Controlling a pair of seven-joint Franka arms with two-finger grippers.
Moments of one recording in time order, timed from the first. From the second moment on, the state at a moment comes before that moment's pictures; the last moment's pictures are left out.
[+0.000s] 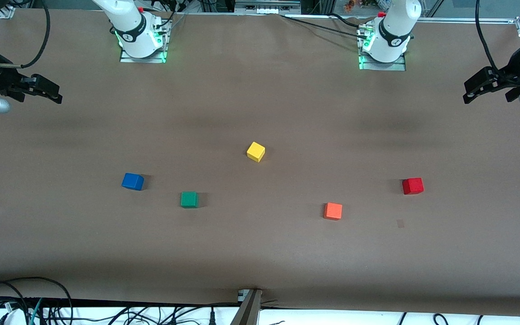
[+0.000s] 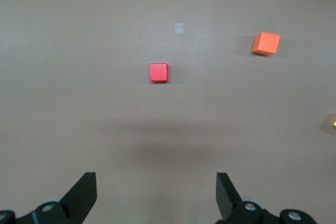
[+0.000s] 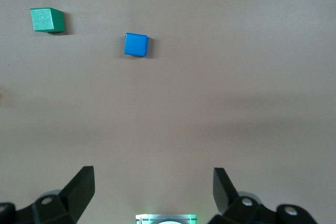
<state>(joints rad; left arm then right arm) 0.04 -0.05 -0.08 -1.58 0.03 1.51 -0.10 -0.06 -0.07 0.05 -1.74 0.00 1.58 0.03</state>
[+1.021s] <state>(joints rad) 0.04 -0.05 -0.09 -1.58 0.03 1.51 -0.09 -0.06 -0.07 0.05 -1.74 0.00 1.58 0.03</state>
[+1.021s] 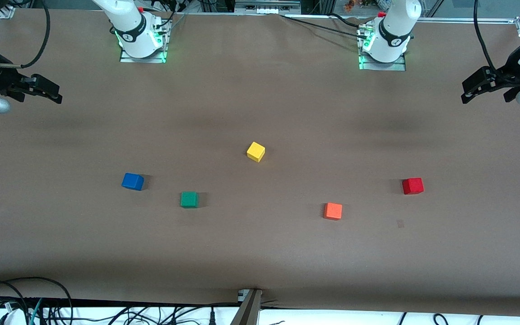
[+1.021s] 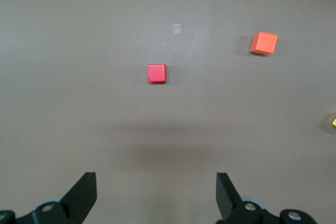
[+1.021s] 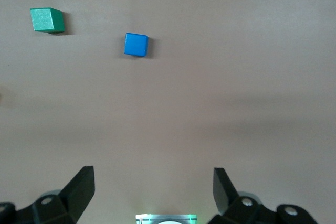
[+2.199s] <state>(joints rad) 0.05 0.23 -0.09 -1.51 0.05 1.54 -0.09 -0.06 -0.07 0.05 -1.74 0.00 1.58 0.03</state>
